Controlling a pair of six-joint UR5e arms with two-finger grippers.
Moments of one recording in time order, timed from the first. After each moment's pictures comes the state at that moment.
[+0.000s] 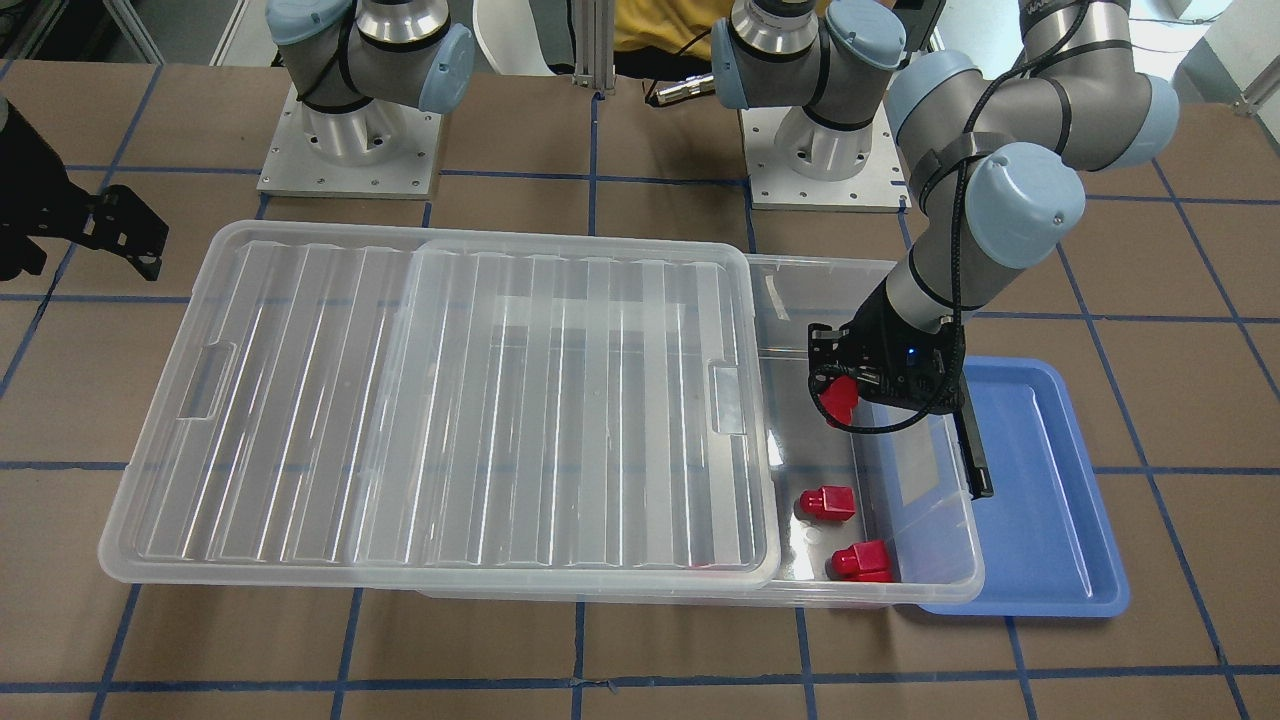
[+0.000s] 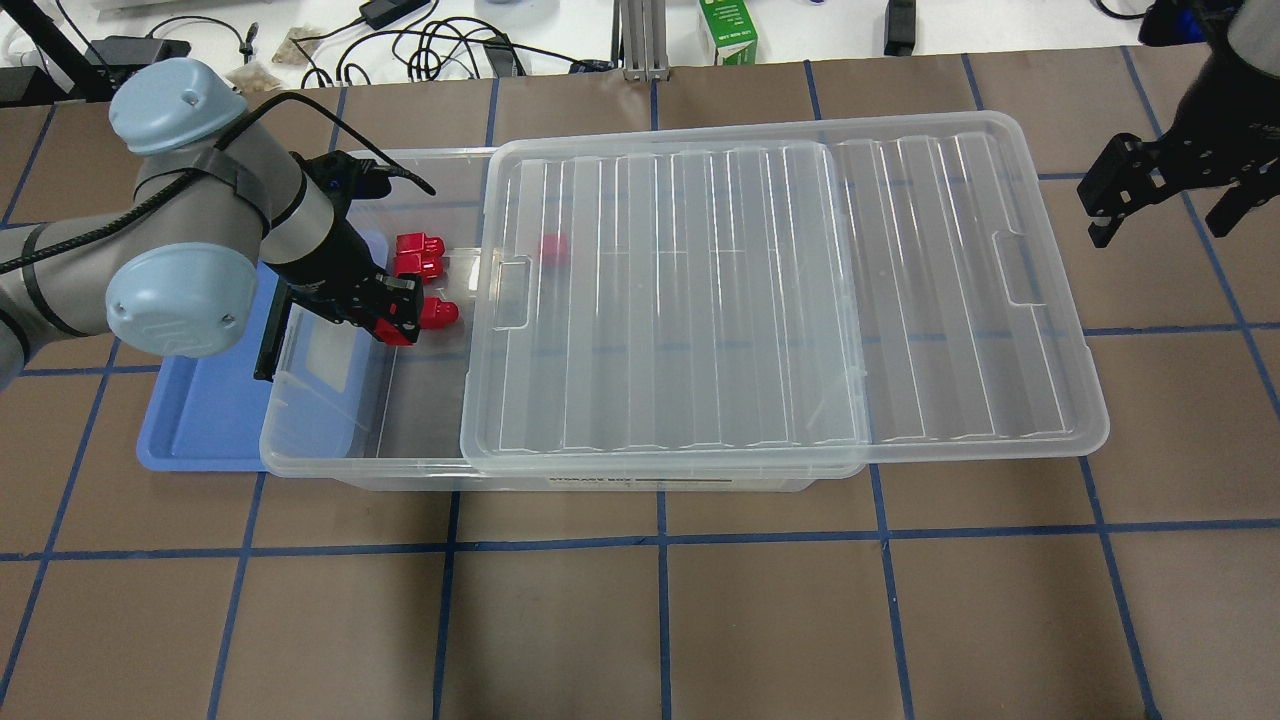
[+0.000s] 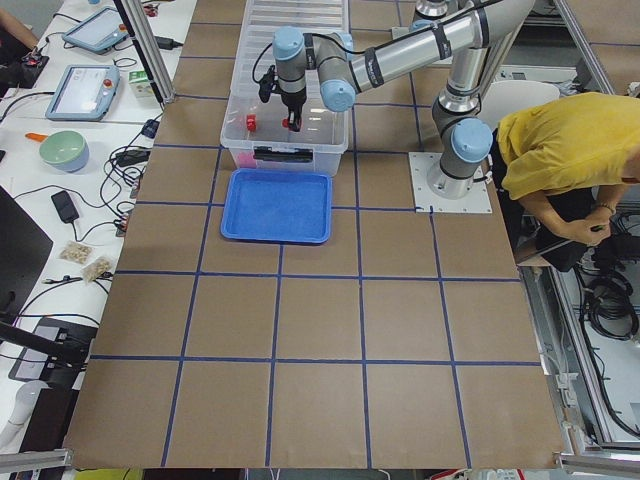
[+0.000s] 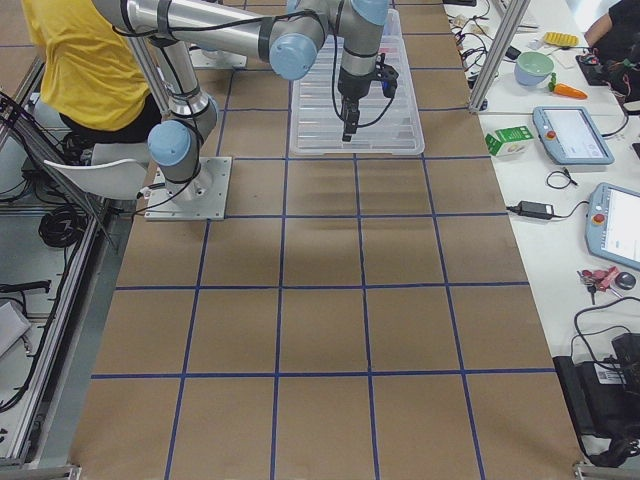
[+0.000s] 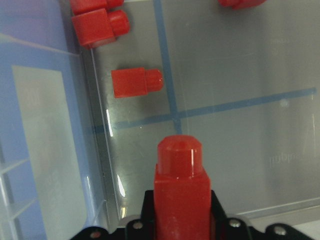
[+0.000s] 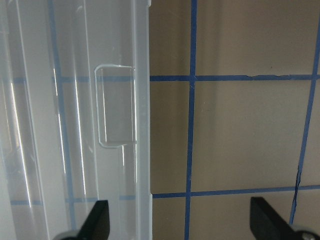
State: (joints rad) left arm -1.45 -1.72 -1.89 -1.16 1.45 0.25; right arm 1.27 -1.55 1.59 -1.56 -1.67 -0.30
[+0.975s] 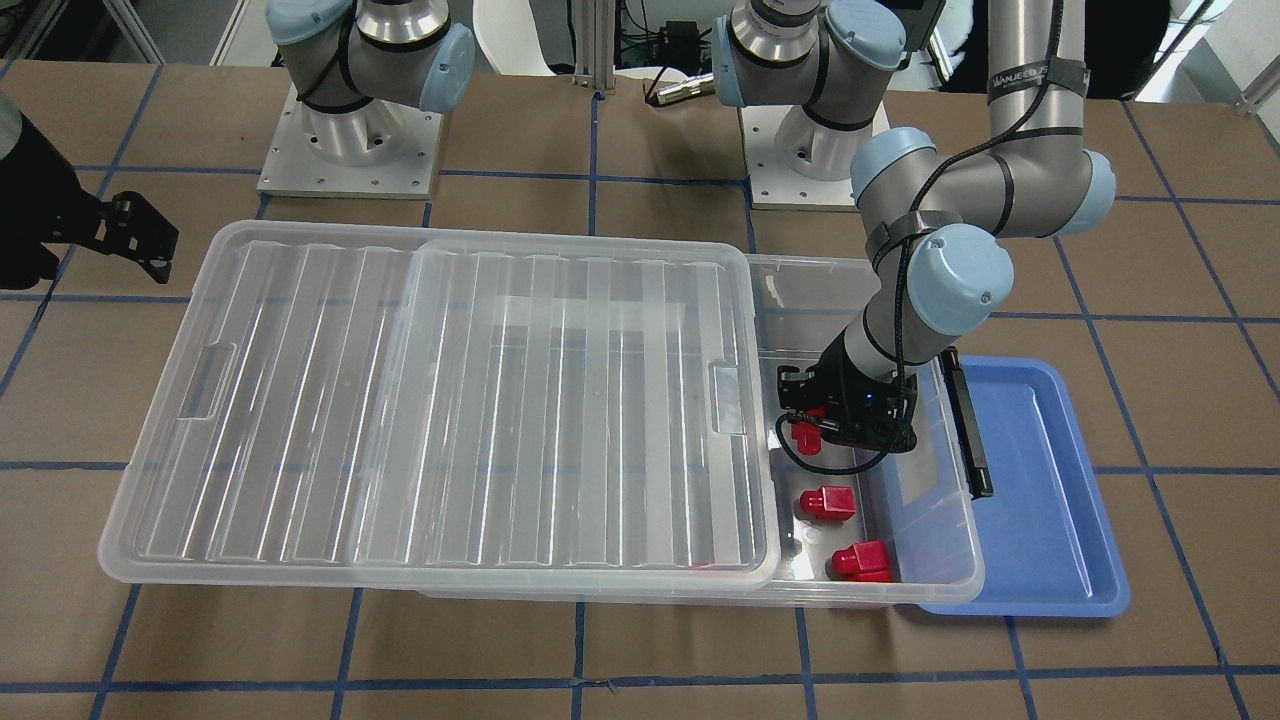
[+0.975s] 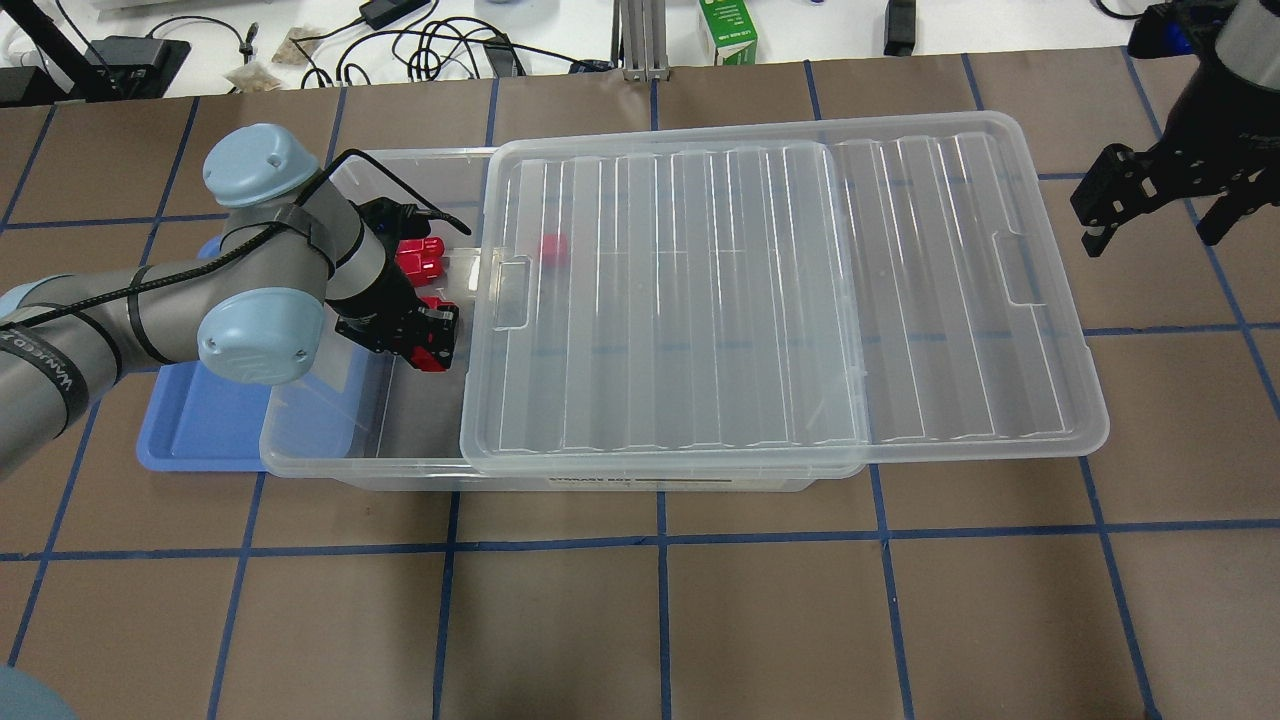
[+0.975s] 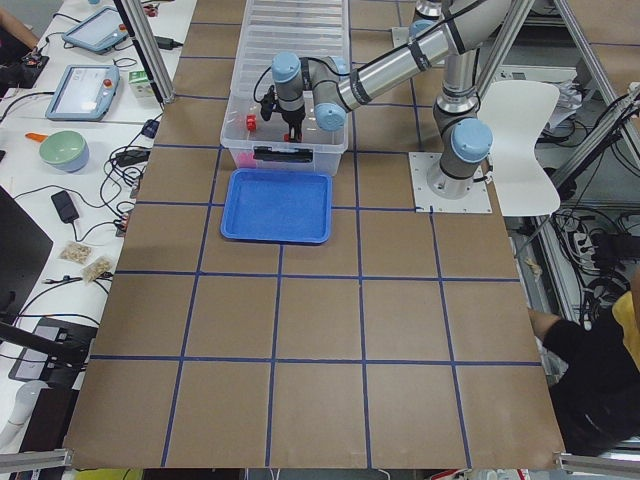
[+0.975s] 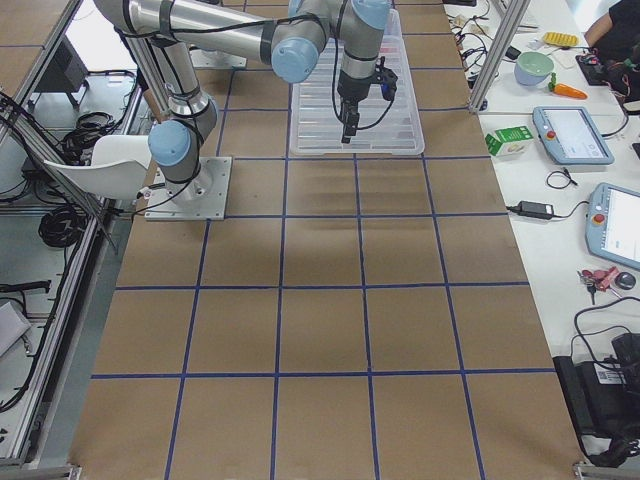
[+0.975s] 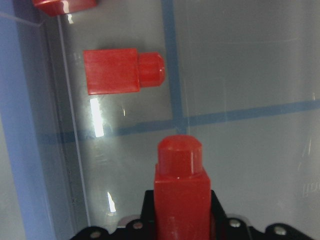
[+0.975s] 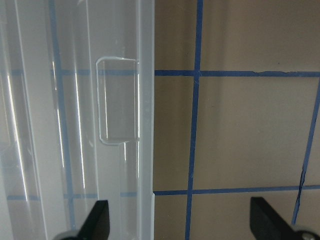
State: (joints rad) left arm -1.48 -1.84 -1.94 -1.02 1.46 0.19; right arm 1.28 -1.55 1.62 -1.56 -1.68 -0.31
